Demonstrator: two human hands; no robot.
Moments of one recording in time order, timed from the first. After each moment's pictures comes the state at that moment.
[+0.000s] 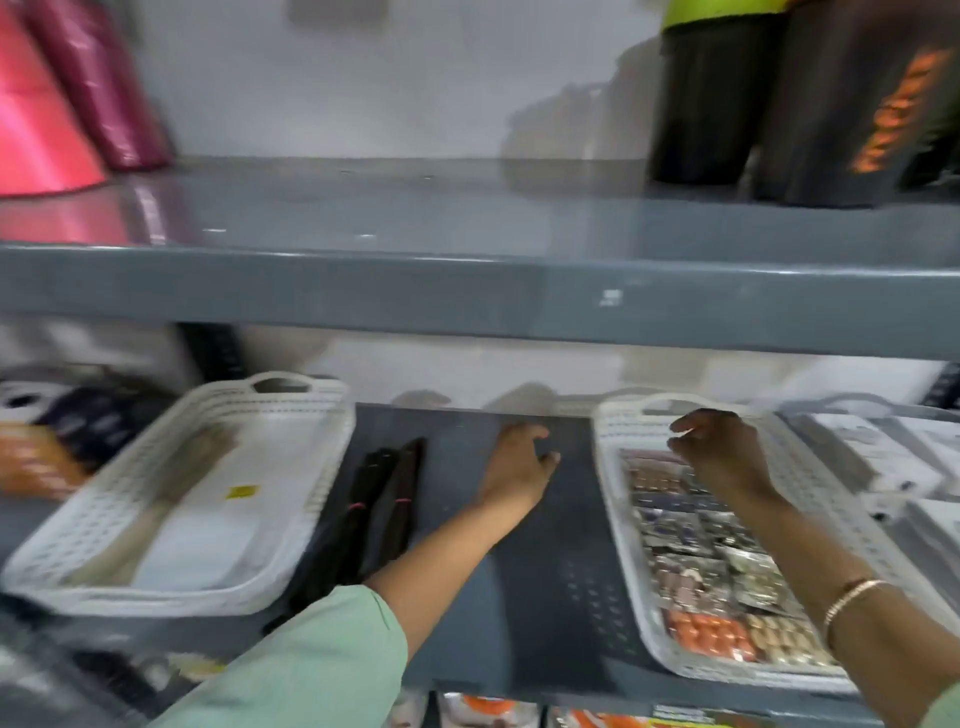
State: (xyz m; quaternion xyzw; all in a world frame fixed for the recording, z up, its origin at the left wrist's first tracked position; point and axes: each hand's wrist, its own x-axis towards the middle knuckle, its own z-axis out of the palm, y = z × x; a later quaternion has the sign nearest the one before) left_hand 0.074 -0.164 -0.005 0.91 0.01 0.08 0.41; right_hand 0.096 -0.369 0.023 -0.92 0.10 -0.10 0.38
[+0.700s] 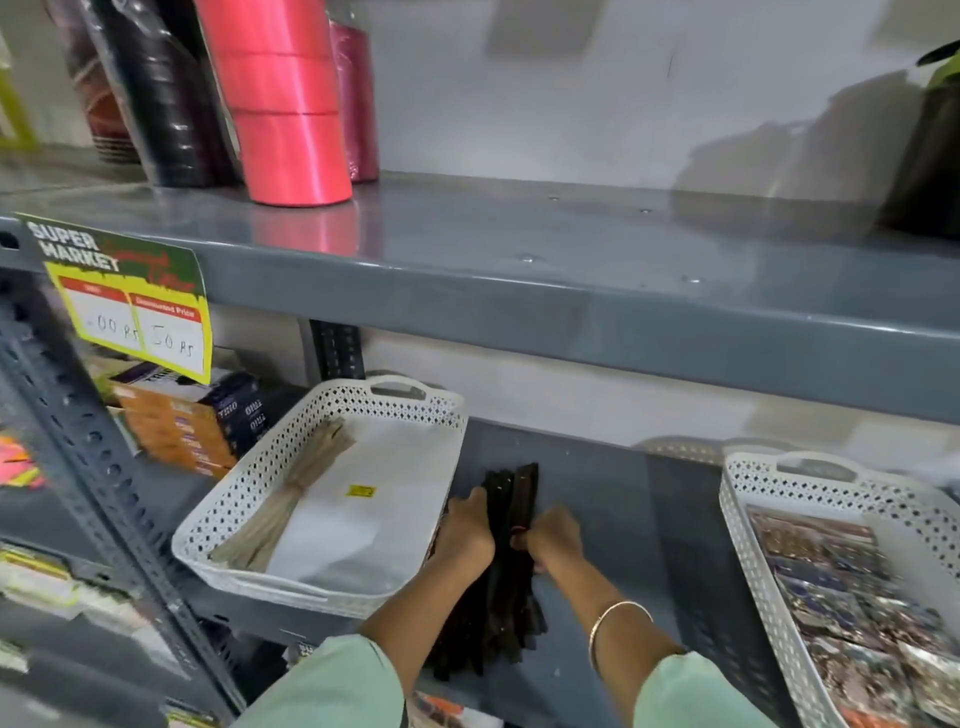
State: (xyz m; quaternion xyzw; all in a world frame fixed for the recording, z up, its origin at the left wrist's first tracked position) left_hand 0.038 0.014 -0.066 0.90 0.24 0.03 0.35; right_hand 0.073 -0.086 -0.068 -0.88 0.07 0.18 0.44
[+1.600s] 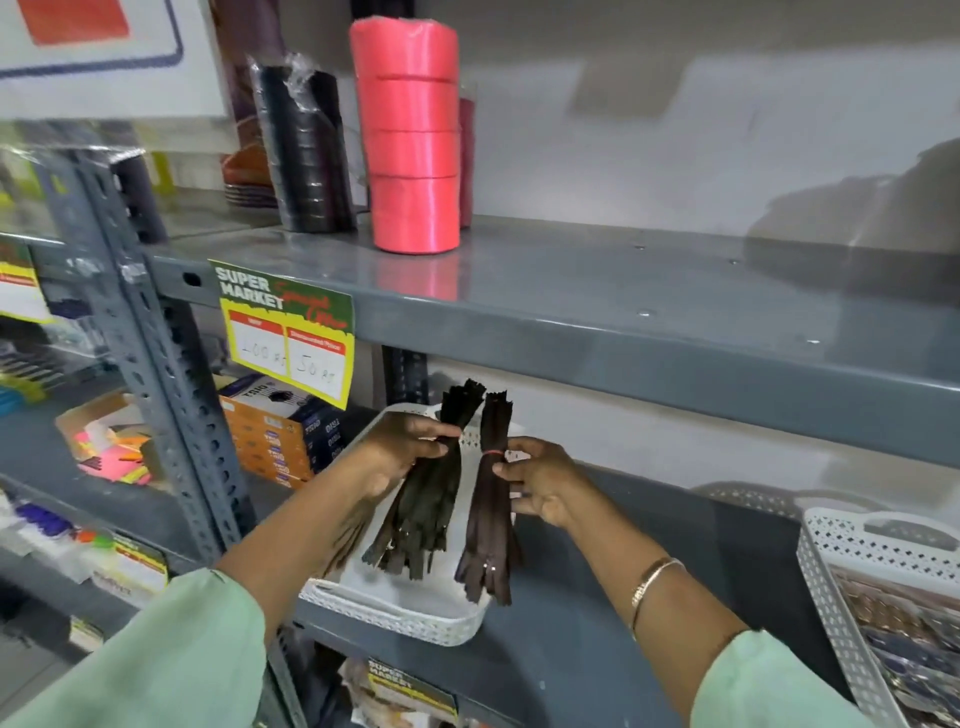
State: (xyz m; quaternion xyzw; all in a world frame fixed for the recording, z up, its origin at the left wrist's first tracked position) left_hand 0.003 0.164 0.056 0.78 0.16 0.02 0.60; right_hand 0.054 -0.008 0.054 -0.67 -0.05 0.32 0.67
